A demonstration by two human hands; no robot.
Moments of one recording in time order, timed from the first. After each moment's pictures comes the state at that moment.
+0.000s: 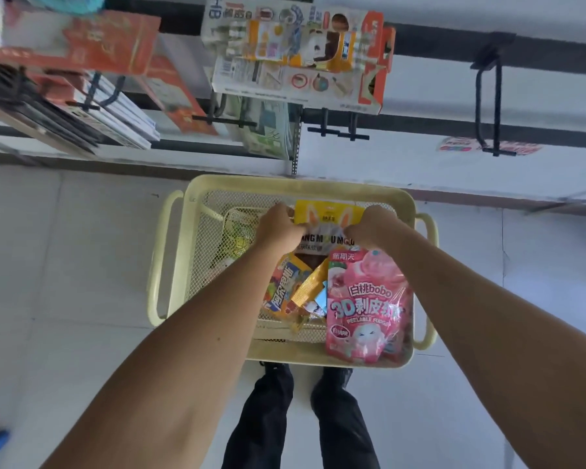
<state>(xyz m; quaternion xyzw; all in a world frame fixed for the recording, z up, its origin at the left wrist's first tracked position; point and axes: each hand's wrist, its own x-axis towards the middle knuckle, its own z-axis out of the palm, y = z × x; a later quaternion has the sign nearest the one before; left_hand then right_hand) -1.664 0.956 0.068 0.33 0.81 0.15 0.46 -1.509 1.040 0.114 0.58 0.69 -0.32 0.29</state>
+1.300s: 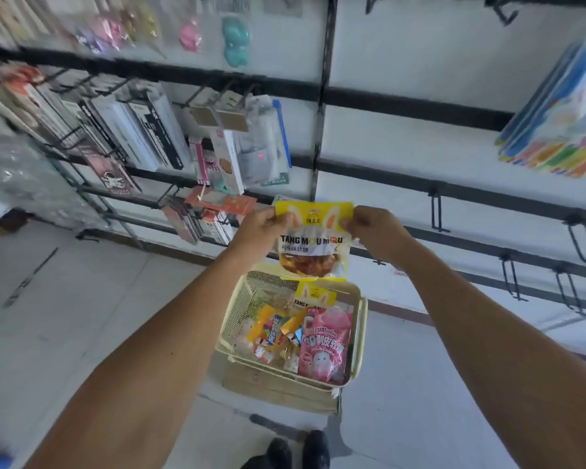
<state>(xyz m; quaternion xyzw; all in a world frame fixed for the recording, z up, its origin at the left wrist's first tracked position) -1.641 0.870 0.451 0.38 0.71 0.49 0.35 -1.447 0.998 0.473 0.43 0.76 -0.48 -0.11</state>
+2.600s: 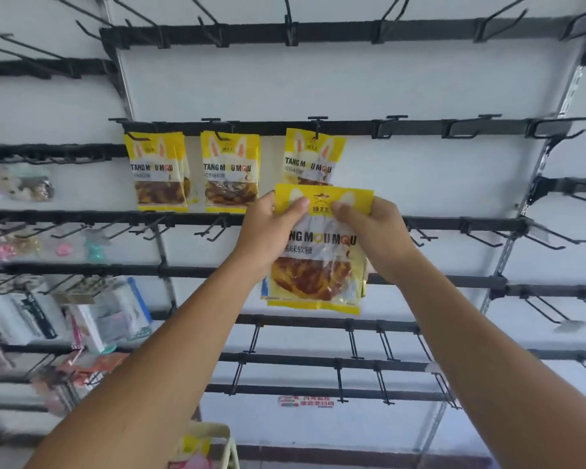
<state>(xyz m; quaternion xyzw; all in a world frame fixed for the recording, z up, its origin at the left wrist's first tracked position) -1.242 0.980 0.794 0.53 0.53 0.63 0.22 -1.077 1.031 0.797 0.29 0.69 -0.43 -0.50</state>
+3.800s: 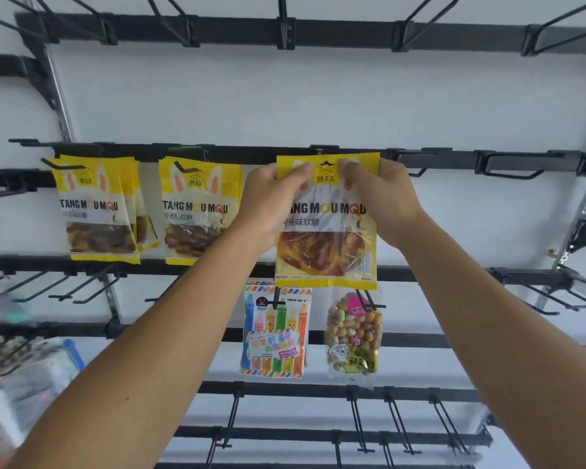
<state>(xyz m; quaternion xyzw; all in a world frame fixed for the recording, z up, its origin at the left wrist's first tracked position) -1.289 1.151 0.863 0.49 0.49 0.68 0.23 -1.135 1.196 0.872 0.28 0.67 -0.39 -0.56</state>
